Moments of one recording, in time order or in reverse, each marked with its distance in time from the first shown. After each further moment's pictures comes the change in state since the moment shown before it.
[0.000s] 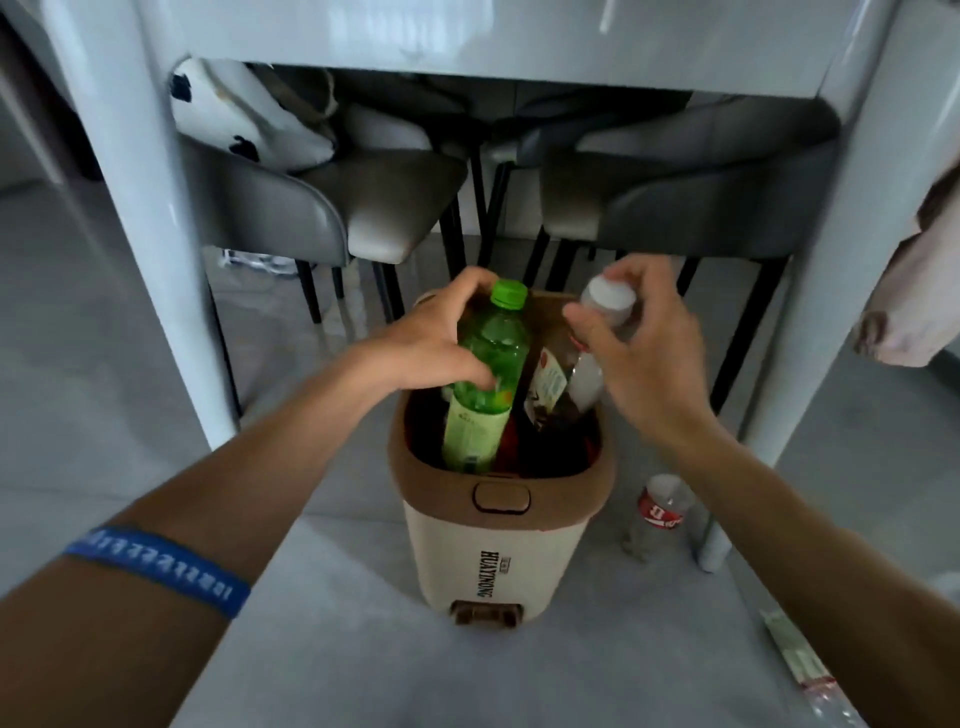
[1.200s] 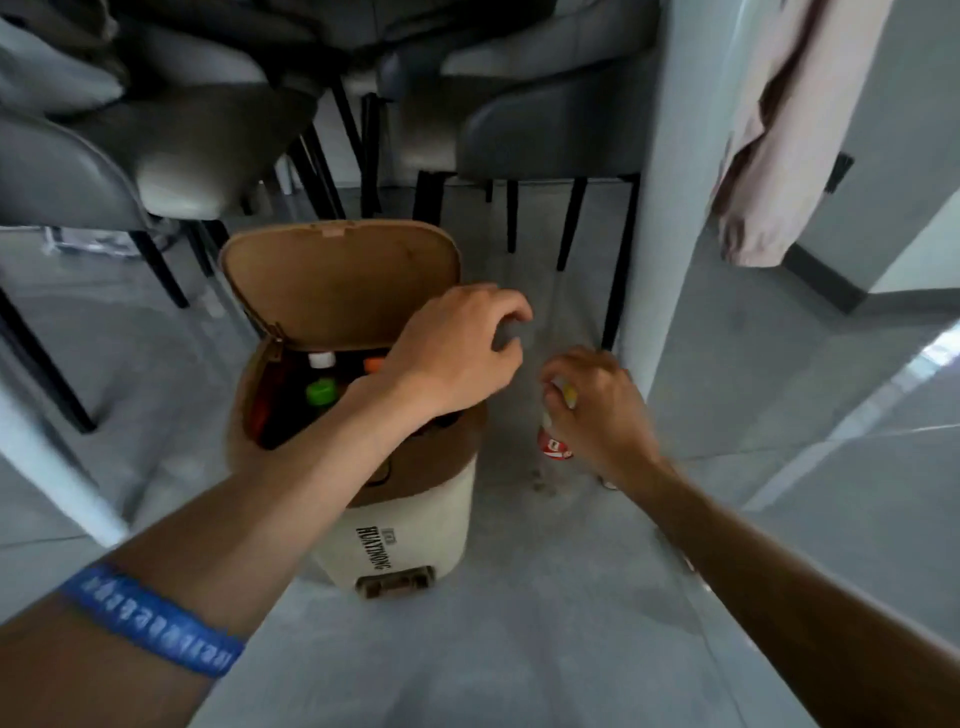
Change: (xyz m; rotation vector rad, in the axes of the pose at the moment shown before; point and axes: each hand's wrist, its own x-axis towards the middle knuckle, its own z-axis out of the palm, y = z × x) left_hand 0.034 0.064 0.141 0.350 0.097 0.408; right_hand -0.075 0.137 -0.044 -0.470 -0.192 0.040
